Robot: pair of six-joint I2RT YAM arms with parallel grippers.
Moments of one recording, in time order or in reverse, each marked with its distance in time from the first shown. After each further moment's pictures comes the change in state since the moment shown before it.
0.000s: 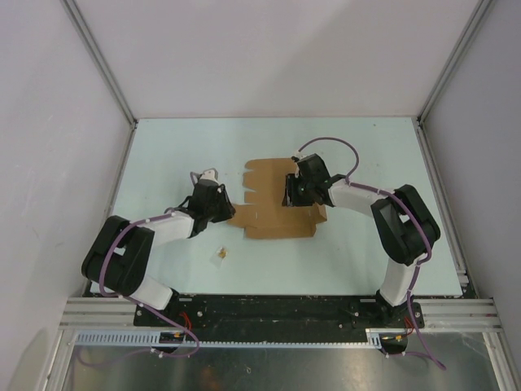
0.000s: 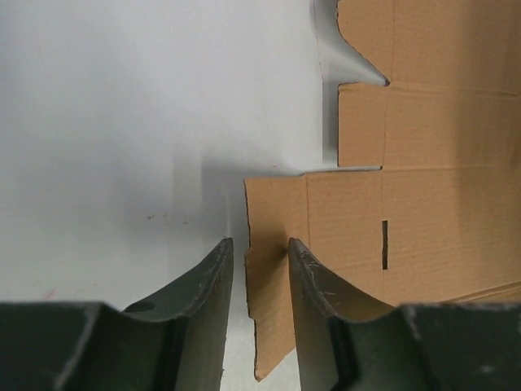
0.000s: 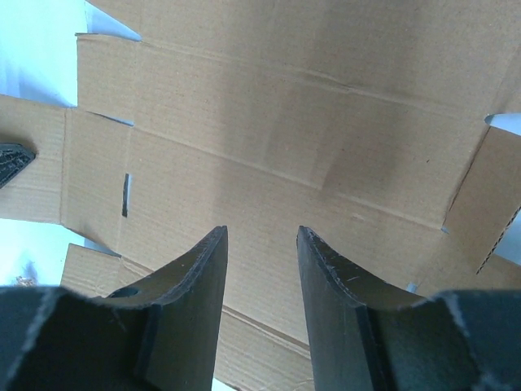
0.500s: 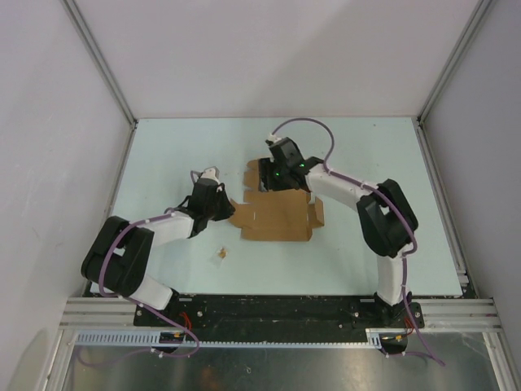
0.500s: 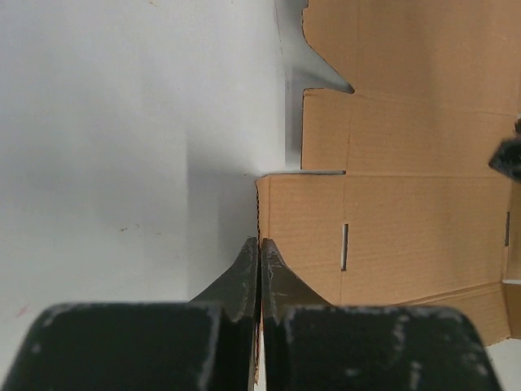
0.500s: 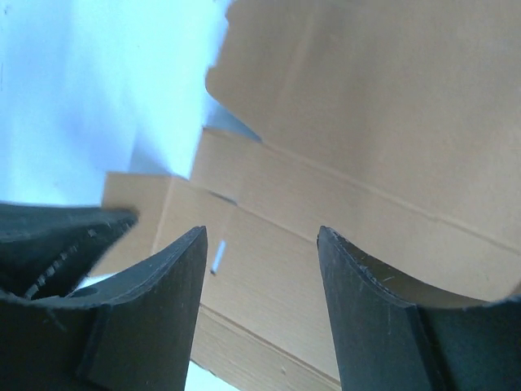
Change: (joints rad) left arm 0.000 -0.003 -0.003 0.040 0.042 -0.008; right arm 0.095 0.113 0.311 -0.145 0.095 -0.003
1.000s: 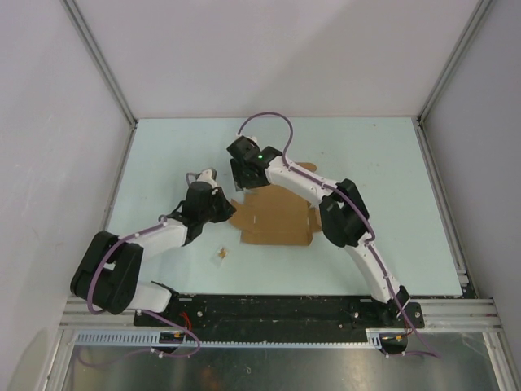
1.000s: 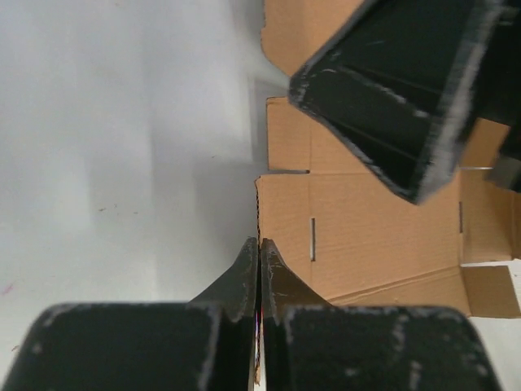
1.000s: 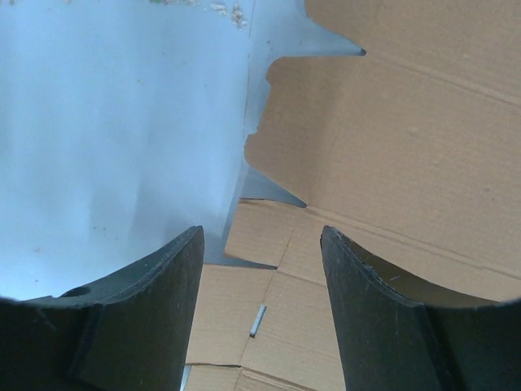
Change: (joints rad) left arm 0.001 -0.113 -0.067 0.024 0.056 -0.002; right arm 0.161 0.389 0.655 -0.430 0.266 0.048
